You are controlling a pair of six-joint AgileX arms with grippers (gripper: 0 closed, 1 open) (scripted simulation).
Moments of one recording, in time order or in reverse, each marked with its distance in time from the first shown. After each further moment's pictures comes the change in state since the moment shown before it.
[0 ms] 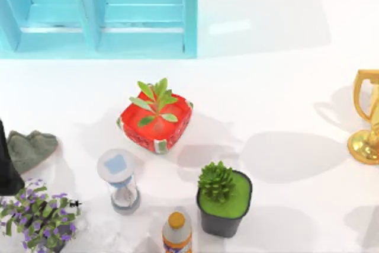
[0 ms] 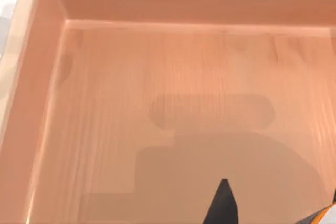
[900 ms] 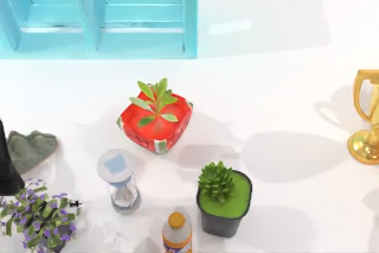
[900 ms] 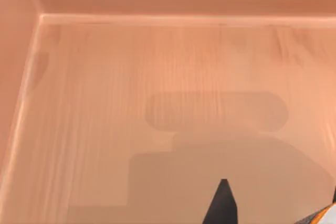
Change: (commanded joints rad) left arm 0.000 0.000 0.000 0.000 0.000 0.000; right arm 0.055 0.136 -0.054 0.204 0.044 0.057
